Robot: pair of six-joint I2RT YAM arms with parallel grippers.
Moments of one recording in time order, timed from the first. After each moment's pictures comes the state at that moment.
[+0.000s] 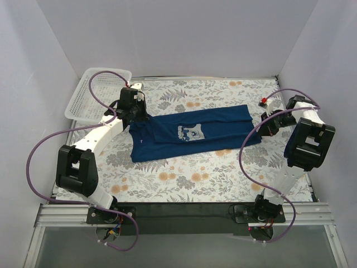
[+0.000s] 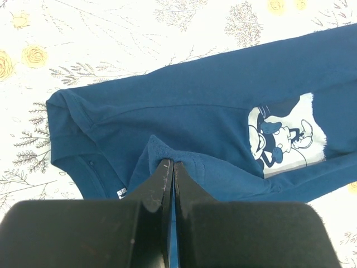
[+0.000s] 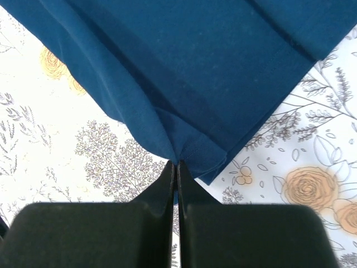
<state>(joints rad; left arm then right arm) -0.30 1.57 1.17 -0.31 0.03 -0.30 -0.34 1.90 1.41 -1.05 -0.76 -1.08</state>
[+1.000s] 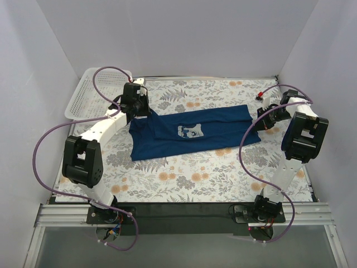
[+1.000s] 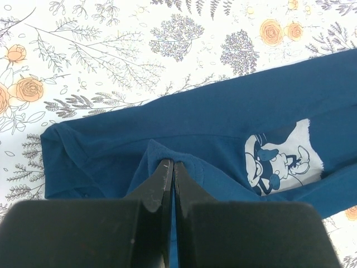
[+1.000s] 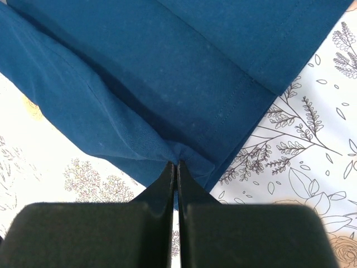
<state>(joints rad) -0.30 1.68 1.27 -0.27 0.03 -0.30 -0.29 2.04 1.53 -0.97 -0.73 -0.87</state>
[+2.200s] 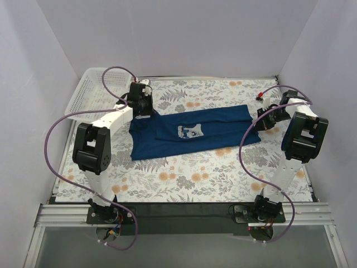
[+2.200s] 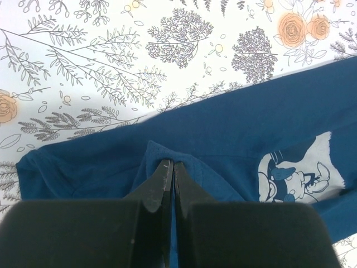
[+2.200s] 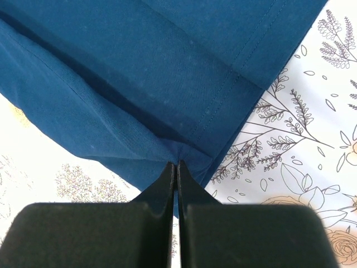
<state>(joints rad) -0.29 1.85 1.35 -0.24 0.06 -0.30 -0.29 2.04 1.51 -0.92 -0.70 -0.82</state>
